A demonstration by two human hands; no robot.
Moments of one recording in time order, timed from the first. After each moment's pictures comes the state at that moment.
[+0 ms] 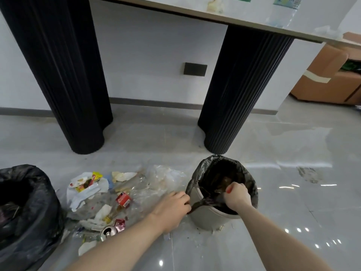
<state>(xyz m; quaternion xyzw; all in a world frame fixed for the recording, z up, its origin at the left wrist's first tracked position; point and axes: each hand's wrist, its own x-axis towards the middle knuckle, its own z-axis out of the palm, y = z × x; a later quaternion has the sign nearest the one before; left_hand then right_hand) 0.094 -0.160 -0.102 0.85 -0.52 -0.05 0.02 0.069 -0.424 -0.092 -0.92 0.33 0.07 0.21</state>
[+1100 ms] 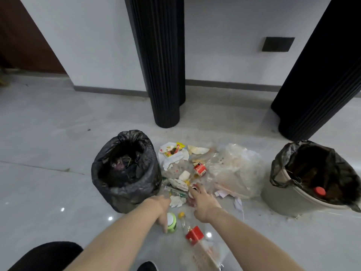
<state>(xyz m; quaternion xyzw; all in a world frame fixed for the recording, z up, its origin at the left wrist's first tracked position) 0.036 0.119 -0.114 0.88 -0.09 -0.45 -0.06 0.033 -0.066 -0.155 -0.94 -0.09 0.31 0.12</state>
